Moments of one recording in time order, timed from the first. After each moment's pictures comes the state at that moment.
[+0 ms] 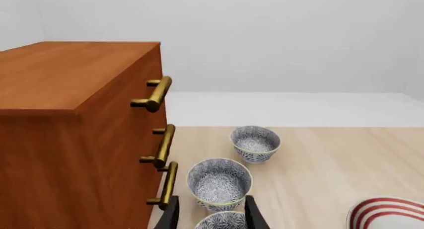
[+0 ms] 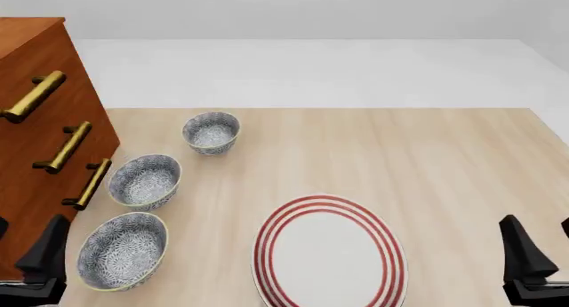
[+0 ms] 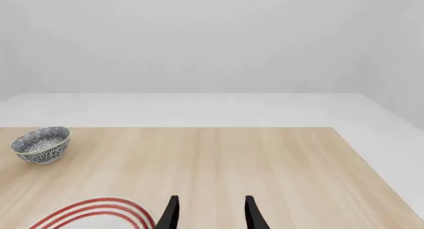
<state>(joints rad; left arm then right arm) 0.00 0.02 0.00 -0.01 -0.01 0.00 0.00 0.00 0.00 0.00</state>
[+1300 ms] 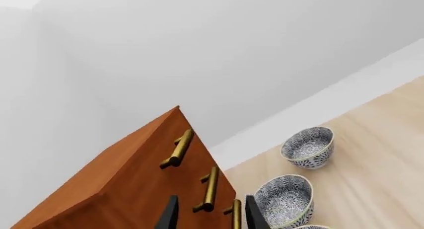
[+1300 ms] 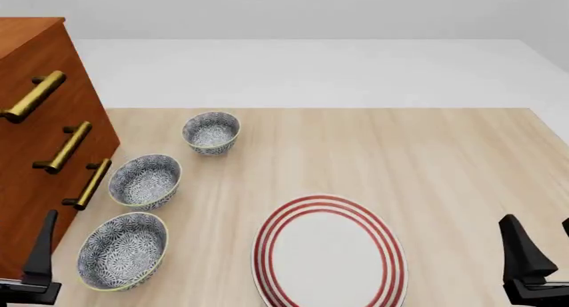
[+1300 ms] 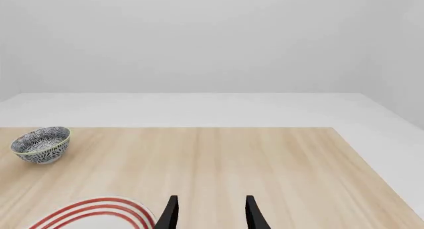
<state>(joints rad) -0.02 0.00 0.00 -0.16 0.58 0.00 0.01 0.00 0.00 0.00</state>
